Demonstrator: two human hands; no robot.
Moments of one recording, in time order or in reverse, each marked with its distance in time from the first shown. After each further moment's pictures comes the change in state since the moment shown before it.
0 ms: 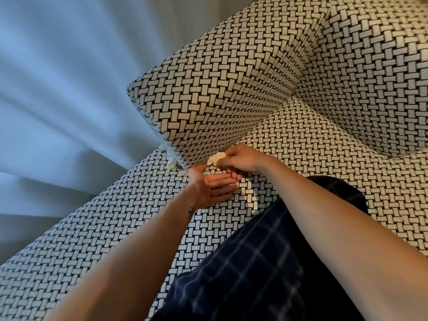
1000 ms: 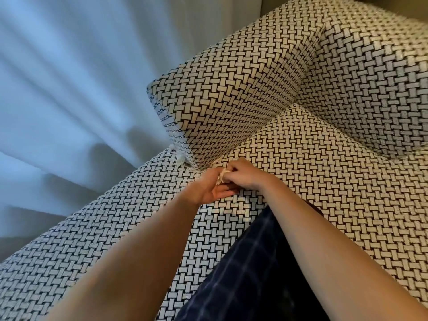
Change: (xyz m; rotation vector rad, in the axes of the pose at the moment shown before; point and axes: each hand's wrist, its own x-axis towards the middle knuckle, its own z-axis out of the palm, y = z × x) left_hand 0.006 -0.015 -0.012 0.146 -0.108 0.182; right_hand -0.031 0.013 0.050 -0.346 0.139 -0.089
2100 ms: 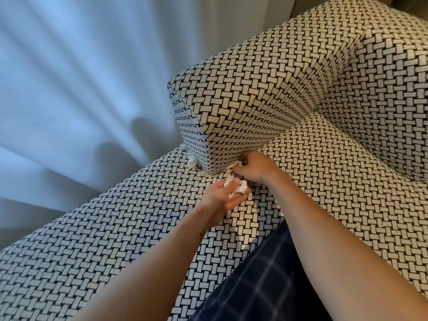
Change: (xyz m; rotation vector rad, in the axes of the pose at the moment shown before) left_hand -0.015 -0.024 -0.012 -0.298 -0.034 0.184; right_hand 0.041 -0.015 -0.016 -0.150 0.140 0.106
